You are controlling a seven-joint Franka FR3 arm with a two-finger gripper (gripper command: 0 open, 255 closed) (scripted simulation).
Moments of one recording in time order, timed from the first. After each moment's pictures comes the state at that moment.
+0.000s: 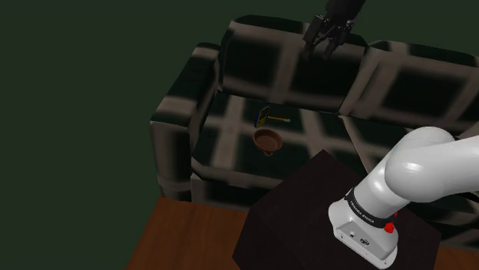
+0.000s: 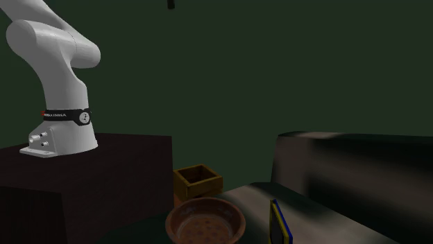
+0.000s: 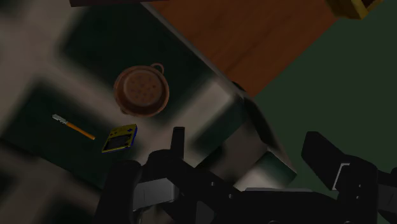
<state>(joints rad) 0.01 -0.75 0.00 -2.32 0.06 1.67 0.14</state>
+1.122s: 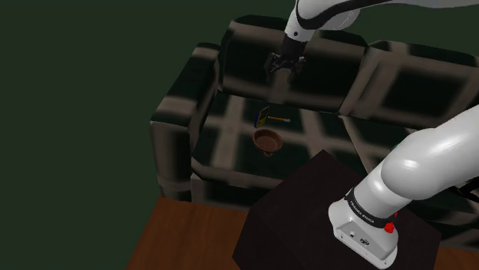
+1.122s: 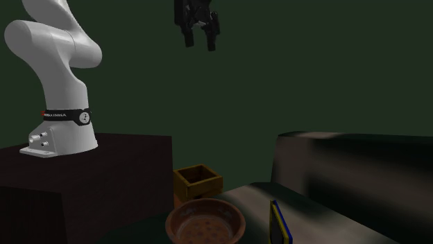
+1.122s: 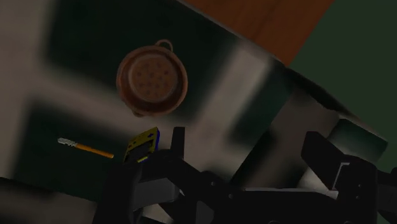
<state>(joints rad) -0.07 -0.31 -0.01 -2.33 0.06 2.09 0.29</state>
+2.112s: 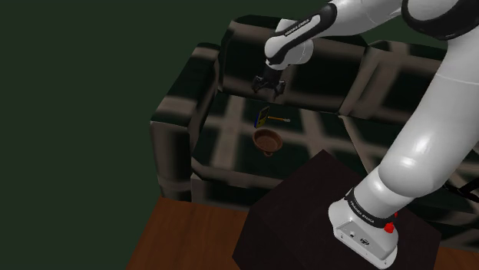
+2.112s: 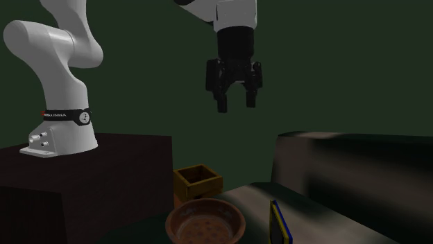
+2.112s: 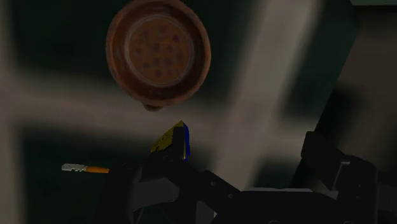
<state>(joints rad) -0.14 0.23 -0.06 -2.11 0.10 2.37 0.39</state>
